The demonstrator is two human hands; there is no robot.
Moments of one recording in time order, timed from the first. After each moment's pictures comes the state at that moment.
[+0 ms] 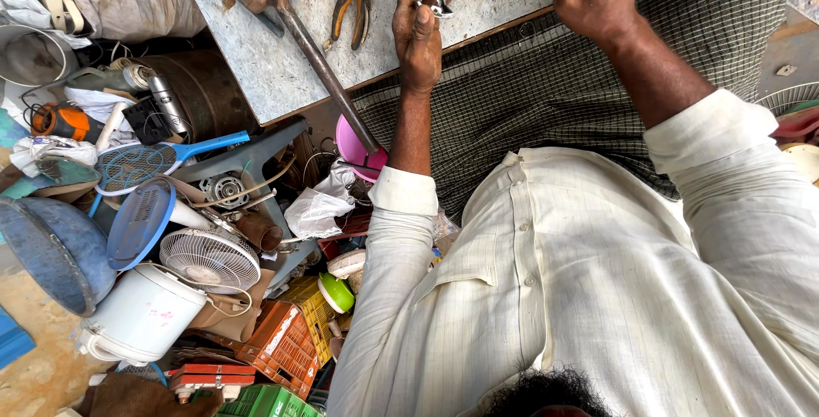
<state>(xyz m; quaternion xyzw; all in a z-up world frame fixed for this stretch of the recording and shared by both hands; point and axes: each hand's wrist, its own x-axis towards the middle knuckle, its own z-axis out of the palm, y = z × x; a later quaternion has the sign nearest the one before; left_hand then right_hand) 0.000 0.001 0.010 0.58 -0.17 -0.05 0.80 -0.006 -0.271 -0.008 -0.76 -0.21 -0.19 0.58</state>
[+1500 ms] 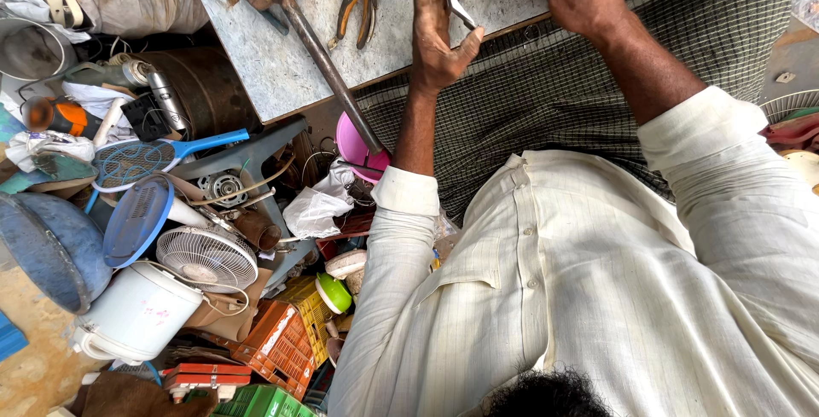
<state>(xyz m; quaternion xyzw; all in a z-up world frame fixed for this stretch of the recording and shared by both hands) 0.003 -0.006 0.008 0.69 -0.25 -0.01 0.68 0.003 -0.256 -0.024 -0.80 -0.17 -0.11 0.56</state>
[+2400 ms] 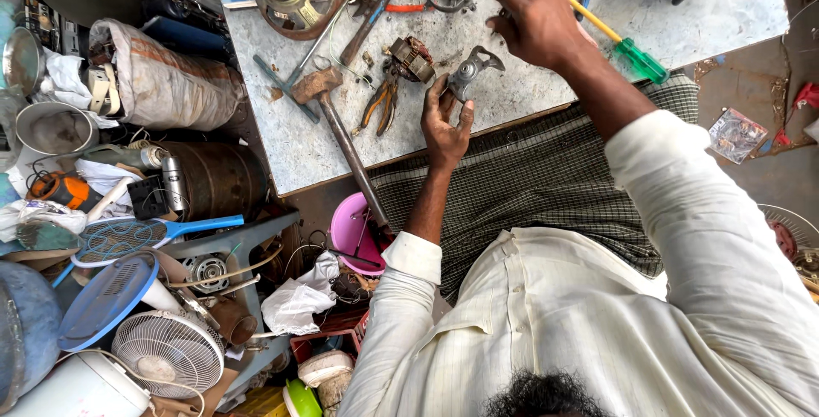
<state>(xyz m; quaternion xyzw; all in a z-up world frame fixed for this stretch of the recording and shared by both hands) -0.005 -0.024 0.005 0.72 -0.11 0.07 0.68 0.098 -0.255 0.088 -0.92 -0.25 -0.11 0.30</state>
